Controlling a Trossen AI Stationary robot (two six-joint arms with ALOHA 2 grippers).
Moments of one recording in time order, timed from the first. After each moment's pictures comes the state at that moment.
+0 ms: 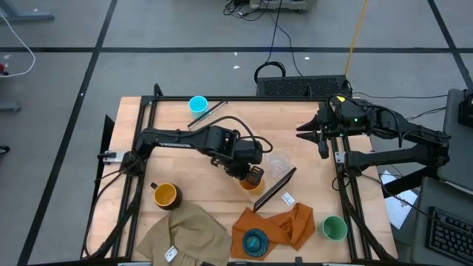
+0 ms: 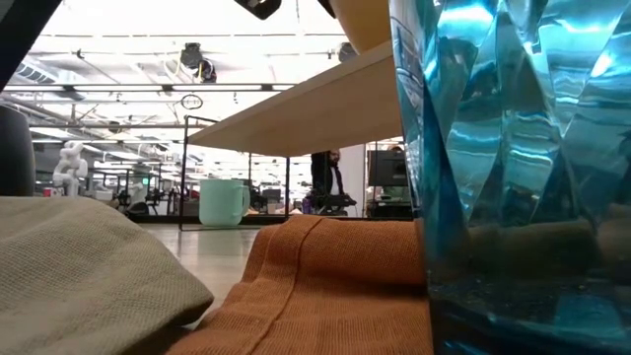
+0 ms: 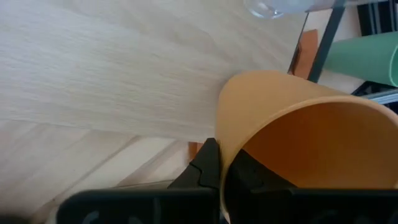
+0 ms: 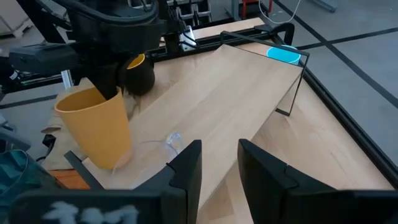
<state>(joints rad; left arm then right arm) -0.12 2.10 2.31 -1.38 0.13 -1.16 -0.17 0.81 1.08 -0.74 -0.08 0.12</state>
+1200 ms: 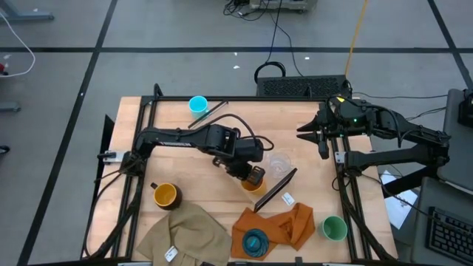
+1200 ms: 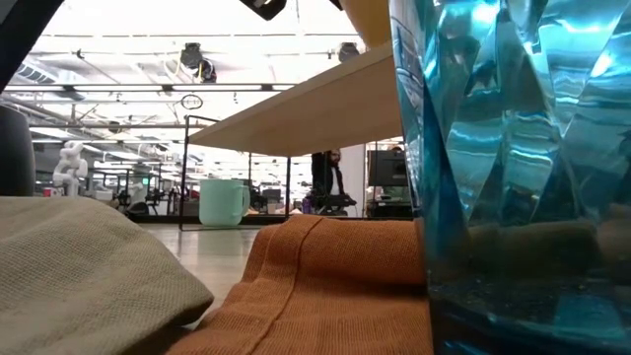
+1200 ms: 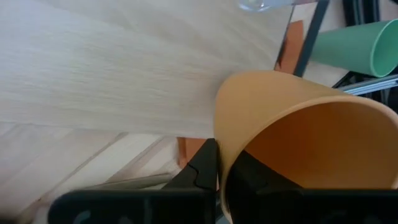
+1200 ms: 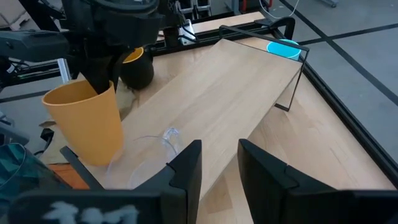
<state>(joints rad) -0.11 2.10 2.31 -1.35 0.19 -1.15 -0.17 0.81 1.08 -0.77 -0.08 0.11</state>
